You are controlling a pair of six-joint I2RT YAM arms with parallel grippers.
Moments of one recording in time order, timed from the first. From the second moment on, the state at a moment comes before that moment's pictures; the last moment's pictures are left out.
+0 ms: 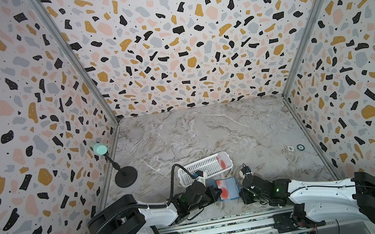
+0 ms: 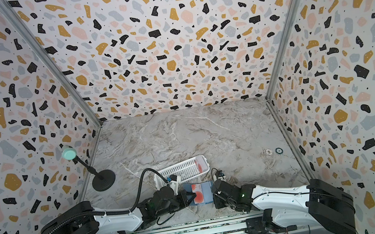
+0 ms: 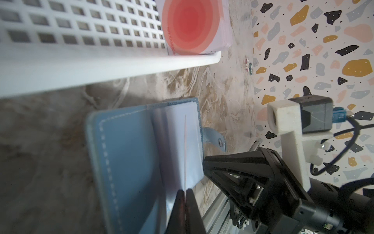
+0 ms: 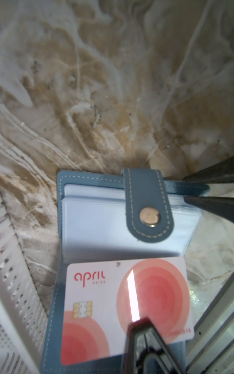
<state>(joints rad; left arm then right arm) -1.05 1.40 0.29 0.56 0.10 -1.19 1.07 1.09 0.35 -0.24 0.10 0.88</state>
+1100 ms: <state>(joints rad) -1.00 1.42 0.22 0.65 0.14 -1.27 1.08 1.12 0.36 -0.23 0.13 0.88</state>
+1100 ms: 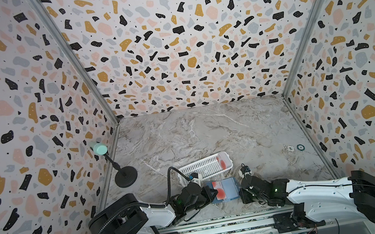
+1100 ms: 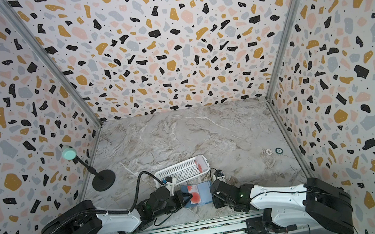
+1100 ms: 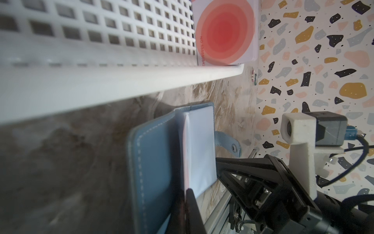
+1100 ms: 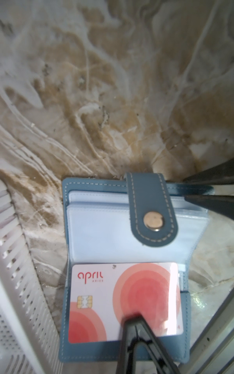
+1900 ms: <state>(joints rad) -1.00 1.50 0.26 0.69 0.19 -1.24 1.09 1.13 0.36 -0.22 0.14 0.88</state>
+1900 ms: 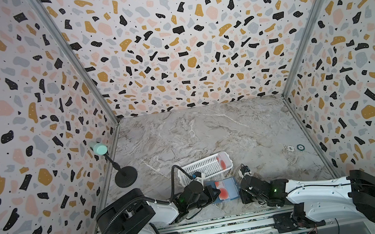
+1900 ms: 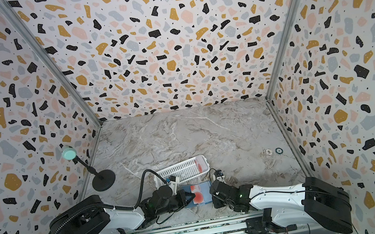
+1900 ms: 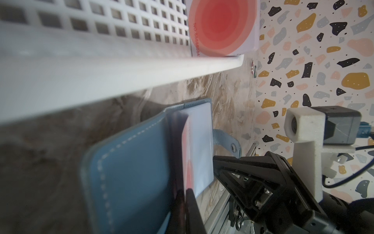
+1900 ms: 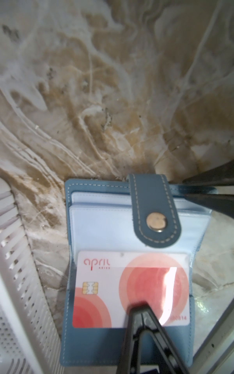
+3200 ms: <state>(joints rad) -1.00 1.45 0.43 0.26 0.14 -1.11 1.10 1.19 0.38 -0.18 0.16 0.88</state>
